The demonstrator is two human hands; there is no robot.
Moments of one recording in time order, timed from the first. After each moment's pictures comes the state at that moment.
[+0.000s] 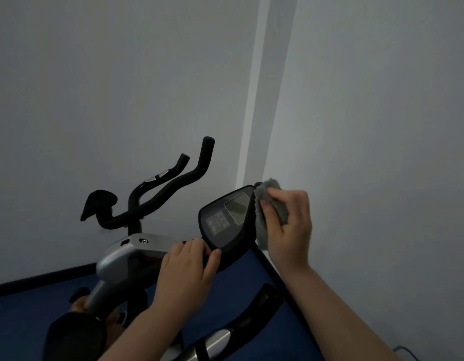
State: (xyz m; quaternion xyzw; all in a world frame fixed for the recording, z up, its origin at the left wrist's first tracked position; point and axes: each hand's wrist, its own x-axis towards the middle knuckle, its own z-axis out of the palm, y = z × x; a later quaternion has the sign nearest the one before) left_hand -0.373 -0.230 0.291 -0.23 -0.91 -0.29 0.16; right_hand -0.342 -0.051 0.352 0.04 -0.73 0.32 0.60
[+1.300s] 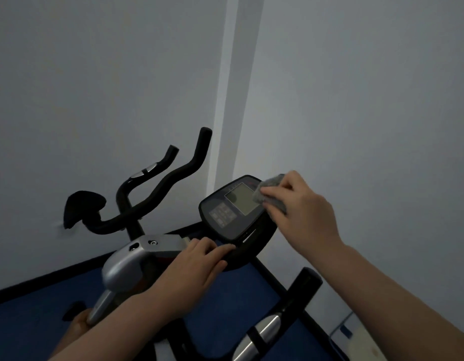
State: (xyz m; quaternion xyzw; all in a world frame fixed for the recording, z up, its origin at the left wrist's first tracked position) left_hand -0.420 -0.286 0.294 -0.51 -0.83 -0.22 0.03; right_hand -0.320 -0.097 0.401 -0.06 -0.92 0.02 0.38
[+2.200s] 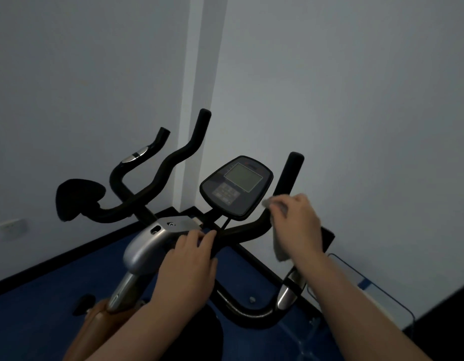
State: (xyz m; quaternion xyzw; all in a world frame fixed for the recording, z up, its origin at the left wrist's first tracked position) left_hand -0.421 -0.354 0.277 -0.45 -0.85 -0.25 0.08; right_hand -0.322 -0.183 0.345 -0.37 -0.85 0.14 0.36
